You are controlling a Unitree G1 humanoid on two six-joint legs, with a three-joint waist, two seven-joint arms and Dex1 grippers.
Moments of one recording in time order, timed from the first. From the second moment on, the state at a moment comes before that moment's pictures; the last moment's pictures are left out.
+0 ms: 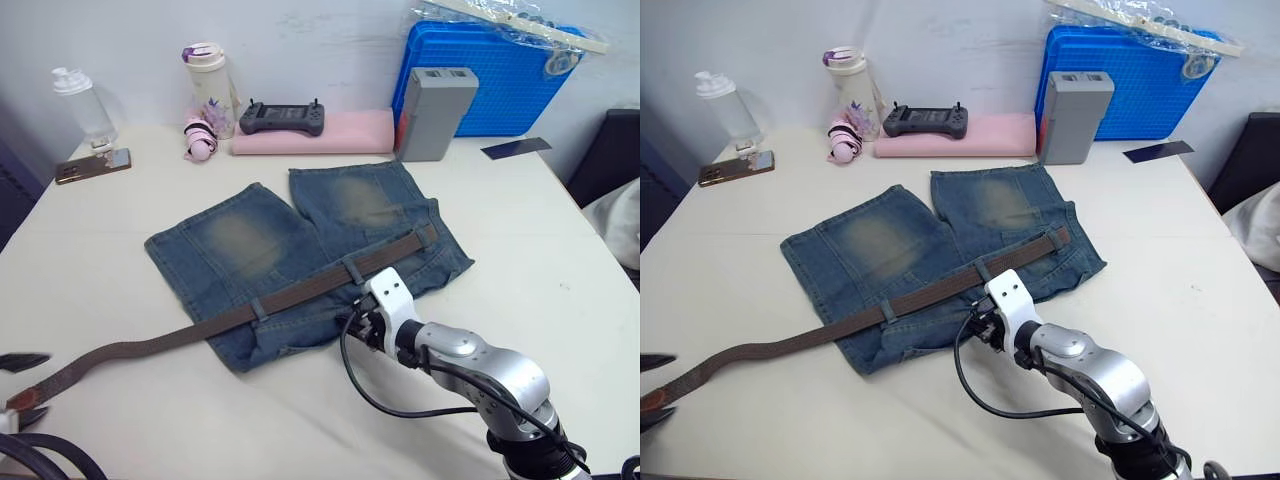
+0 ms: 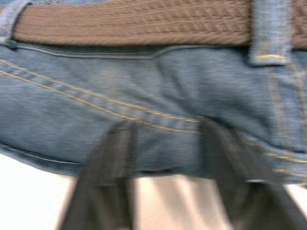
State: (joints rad) left arm 0.12 1.47 -0.16 1.03 0.52 -1.54 0.20; right arm -0.24 -0.38 0.23 -0.57 0.51 1.10 0.18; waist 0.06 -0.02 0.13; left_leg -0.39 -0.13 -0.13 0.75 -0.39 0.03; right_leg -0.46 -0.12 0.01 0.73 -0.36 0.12
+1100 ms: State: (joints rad) left arm -0.26 0.84 -0.42 -0.18 -0.14 -0.15 -0.76; right arm -0.43 -1.02 0.22 -0.27 0.17 0.43 0.77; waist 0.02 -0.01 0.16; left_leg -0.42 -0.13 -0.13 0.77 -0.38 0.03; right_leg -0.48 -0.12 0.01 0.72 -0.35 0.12
